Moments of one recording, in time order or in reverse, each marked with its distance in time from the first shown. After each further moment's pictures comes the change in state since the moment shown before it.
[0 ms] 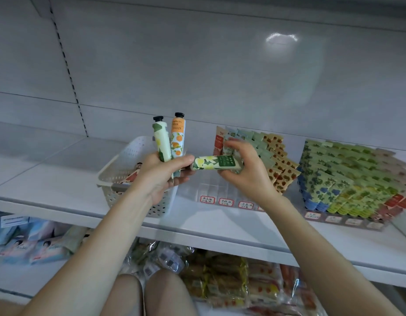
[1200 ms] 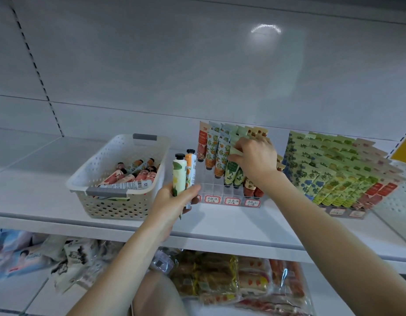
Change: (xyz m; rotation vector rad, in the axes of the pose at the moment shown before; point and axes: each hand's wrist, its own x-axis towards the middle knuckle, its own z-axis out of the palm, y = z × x) left_hand -0.003 -0.074 0.031 0.093 -0.046 -0.091; right_hand 0.024 0.038 -0.028 -0.781 -0.047 0.250
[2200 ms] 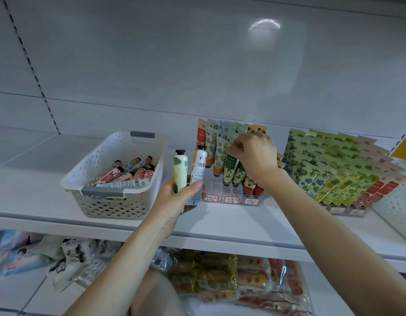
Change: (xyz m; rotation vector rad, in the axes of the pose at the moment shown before) left_hand 0.006 0.000 0.005 -0.085 -0.060 -0.032; right_hand 0.006 0.004 0.005 0.093 0.071 -0.009
